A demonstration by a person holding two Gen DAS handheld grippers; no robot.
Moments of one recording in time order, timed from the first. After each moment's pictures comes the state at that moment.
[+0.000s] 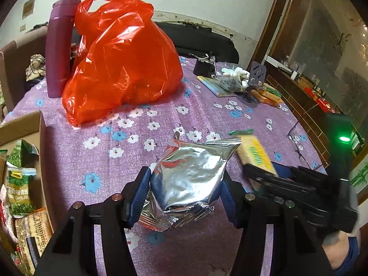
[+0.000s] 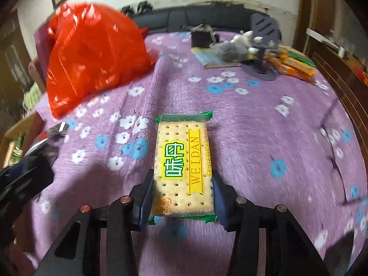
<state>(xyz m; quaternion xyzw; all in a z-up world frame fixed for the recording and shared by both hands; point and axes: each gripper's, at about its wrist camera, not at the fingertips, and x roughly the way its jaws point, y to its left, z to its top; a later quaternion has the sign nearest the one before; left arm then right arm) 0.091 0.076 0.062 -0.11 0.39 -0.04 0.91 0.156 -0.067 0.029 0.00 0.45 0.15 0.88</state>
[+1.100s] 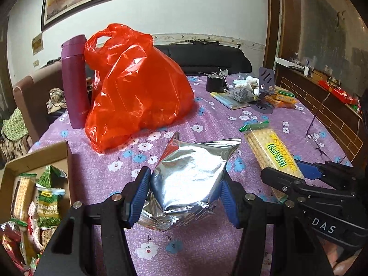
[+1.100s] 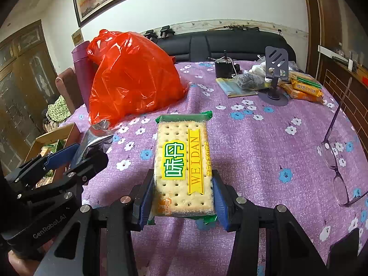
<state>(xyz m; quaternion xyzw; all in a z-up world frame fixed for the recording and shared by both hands) 0.077 0.057 0.075 -0.01 0.34 0.02 0.94 0.128 -0.053 0.054 0.01 0.39 0.21 0.90</state>
